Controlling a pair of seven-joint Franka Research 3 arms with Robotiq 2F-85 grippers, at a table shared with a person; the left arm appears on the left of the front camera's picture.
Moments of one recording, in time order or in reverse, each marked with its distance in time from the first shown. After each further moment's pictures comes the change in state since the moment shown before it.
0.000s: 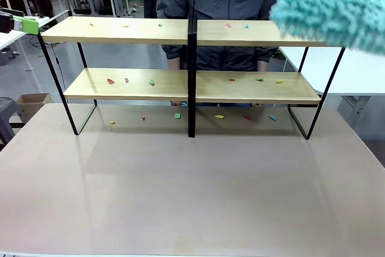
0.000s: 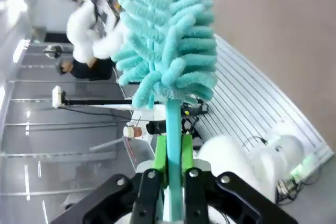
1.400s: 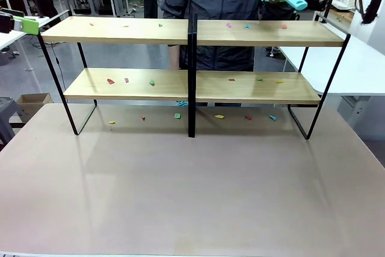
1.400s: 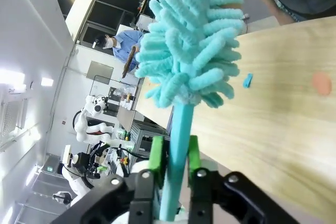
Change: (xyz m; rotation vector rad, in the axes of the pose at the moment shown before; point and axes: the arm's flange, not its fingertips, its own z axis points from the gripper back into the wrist) left arm 0.000 0.000 0.000 0.000 0.000 0.000; right arm 0.316 -0.084 -0.130 0.019 -0.691 -0.123
